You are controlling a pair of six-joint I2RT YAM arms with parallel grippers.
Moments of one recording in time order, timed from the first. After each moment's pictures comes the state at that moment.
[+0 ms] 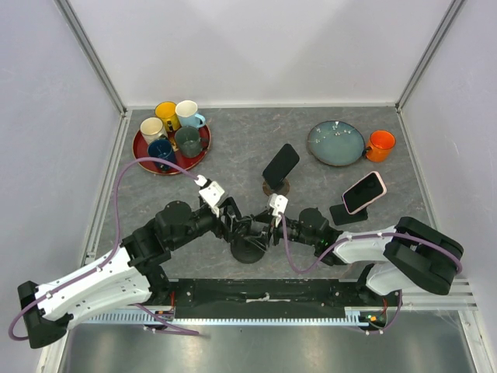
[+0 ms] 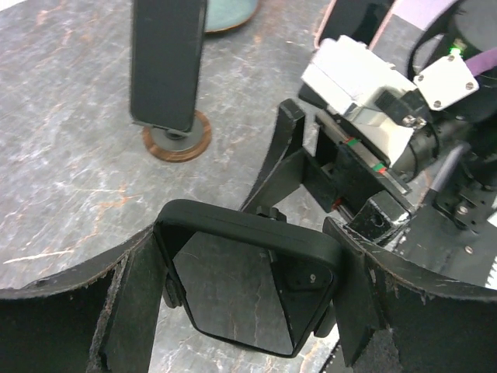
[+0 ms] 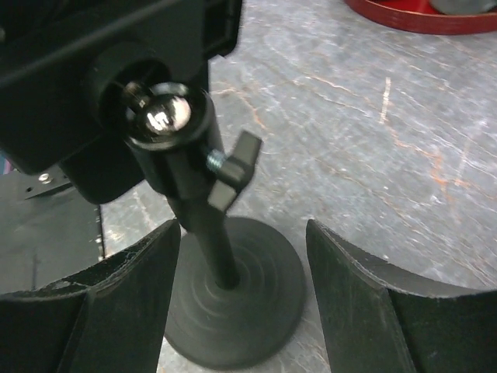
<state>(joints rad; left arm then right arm) -0.98 0.69 0.62 -0.14 -0.11 -0.12 0.95 1.40 0.33 0.94 -0.26 0.10</state>
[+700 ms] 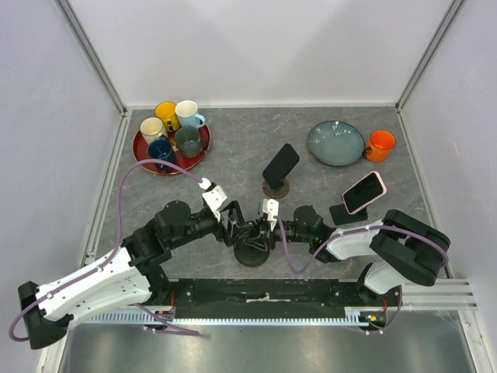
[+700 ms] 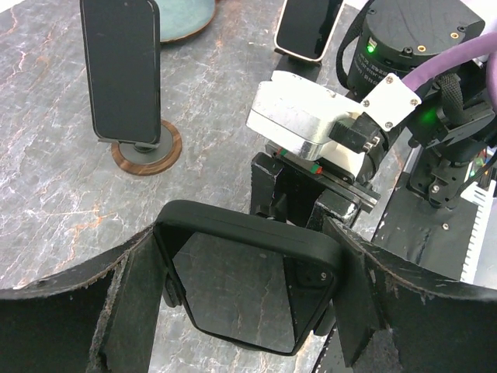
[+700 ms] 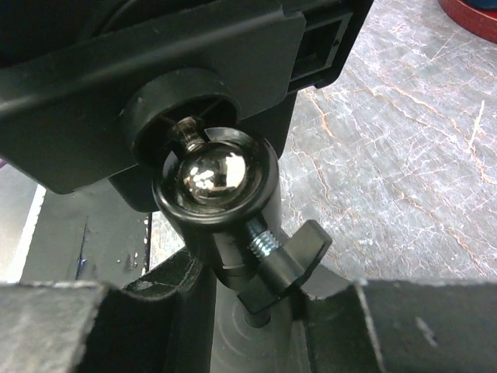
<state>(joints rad) -0.98 0.69 0.61 -0.10 0.06 -0.08 0.95 1.49 0.38 0.98 -0.50 0.07</state>
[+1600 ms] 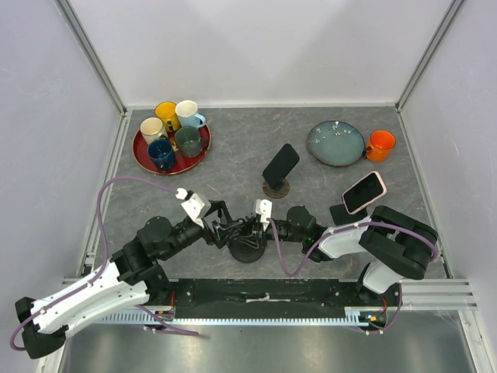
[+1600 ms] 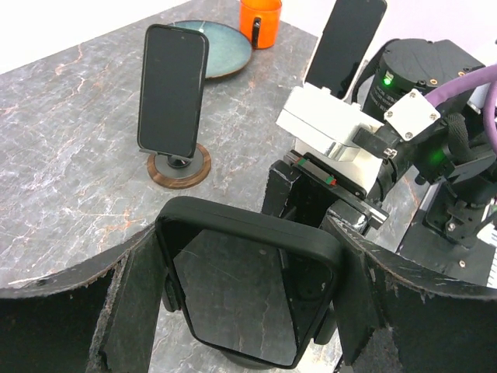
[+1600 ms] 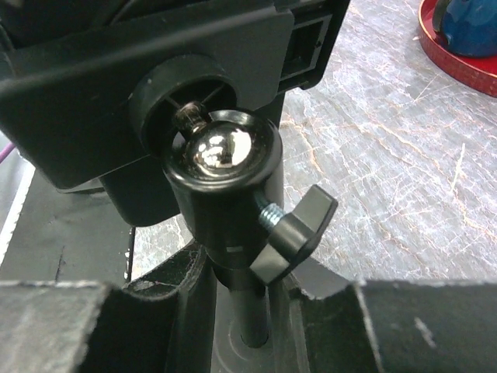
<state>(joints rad) -0.98 0.48 0.49 -0.04 -0.06 -0.09 0.99 1.59 0.44 1.07 -0.44 0.03</state>
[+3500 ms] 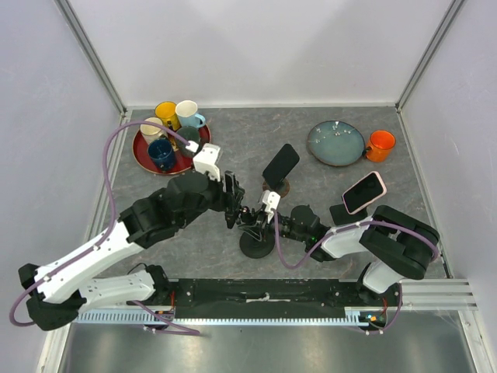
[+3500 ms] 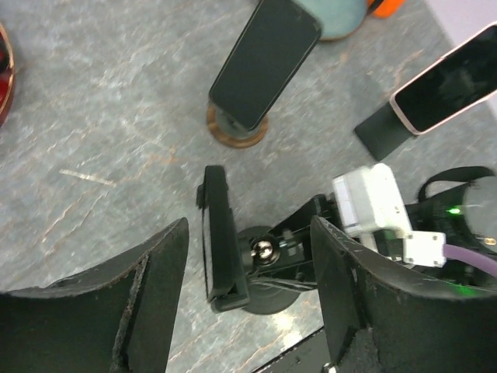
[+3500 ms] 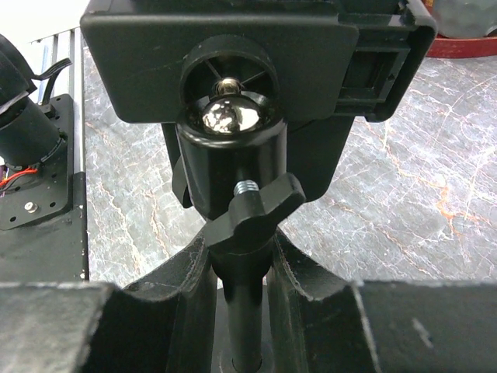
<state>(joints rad) -0.98 0.94 1.08 -0.55 -0.37 -0.44 0.95 1.58 0.40 1.09 -0.28 0.11</state>
